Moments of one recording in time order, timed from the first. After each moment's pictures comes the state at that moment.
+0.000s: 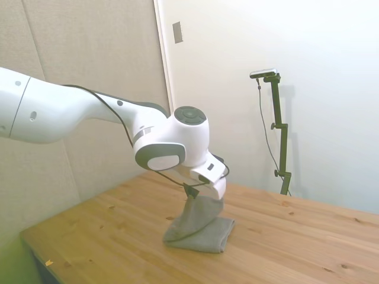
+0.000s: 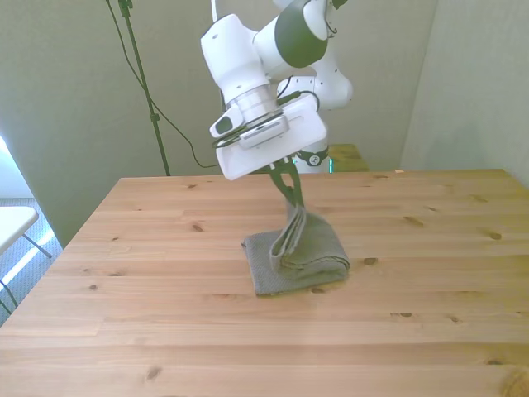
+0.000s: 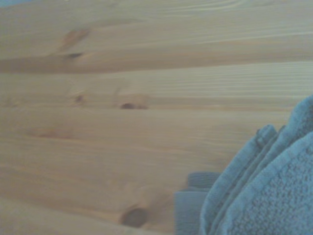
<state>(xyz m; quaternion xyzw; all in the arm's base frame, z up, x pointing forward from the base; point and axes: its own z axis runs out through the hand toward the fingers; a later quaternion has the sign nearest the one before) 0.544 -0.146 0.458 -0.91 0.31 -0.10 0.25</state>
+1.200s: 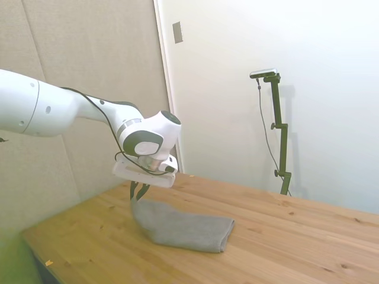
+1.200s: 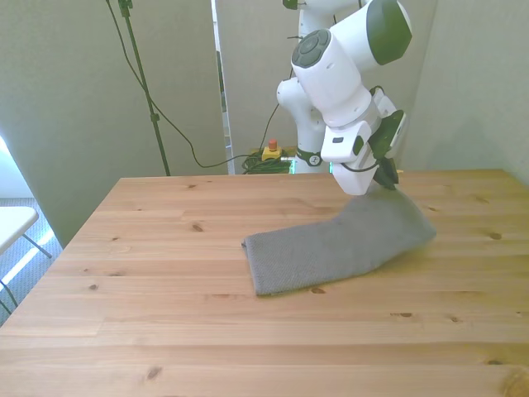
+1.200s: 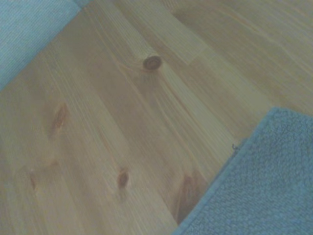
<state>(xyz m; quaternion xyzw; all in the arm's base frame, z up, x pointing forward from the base) 0.548 0.007 0.432 -0.96 -0.04 0.06 0.29</state>
